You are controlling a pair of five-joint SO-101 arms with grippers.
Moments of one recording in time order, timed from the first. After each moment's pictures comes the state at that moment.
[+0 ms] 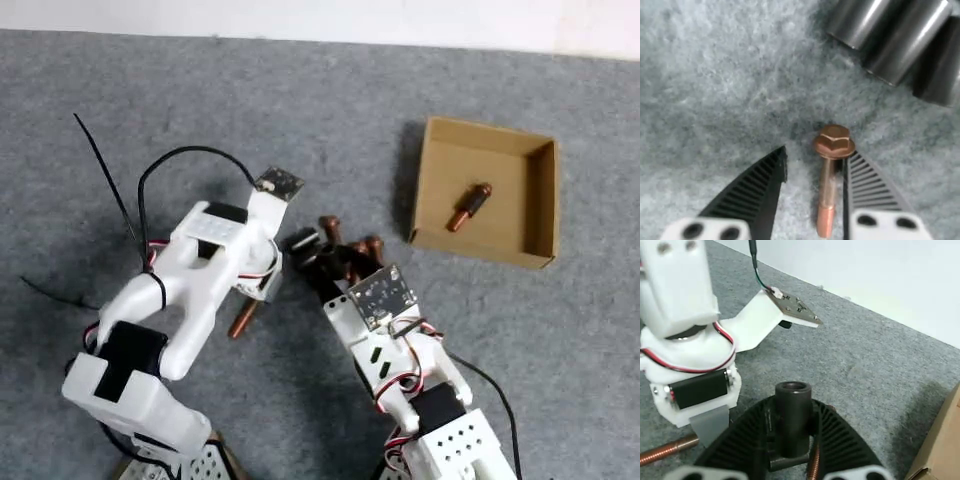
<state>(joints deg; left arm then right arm) 10.0 6.0 31.6 58.2 -6.4 -29.7 -87.8 96.1 13.4 12.9</state>
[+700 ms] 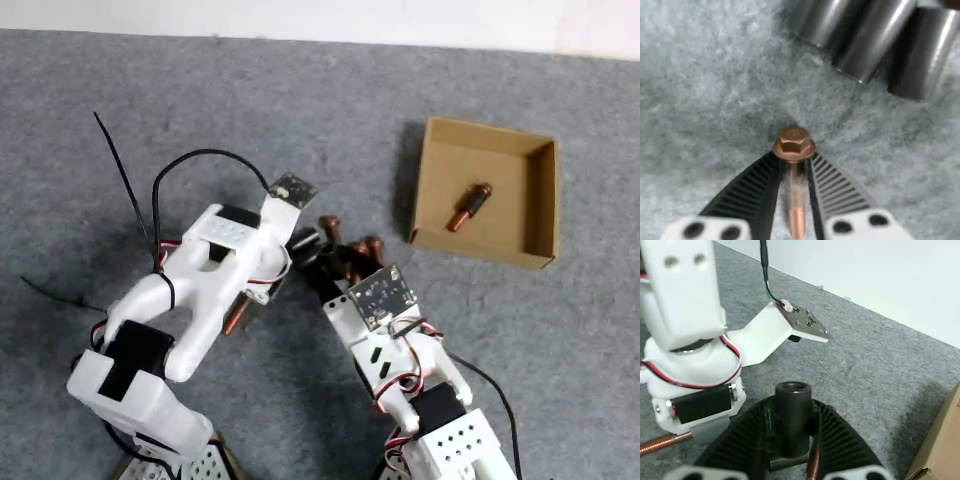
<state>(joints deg) 9.7 6.5 31.3 59.1 -6.0 -29.7 -87.8 96.1 13.4 12.9</state>
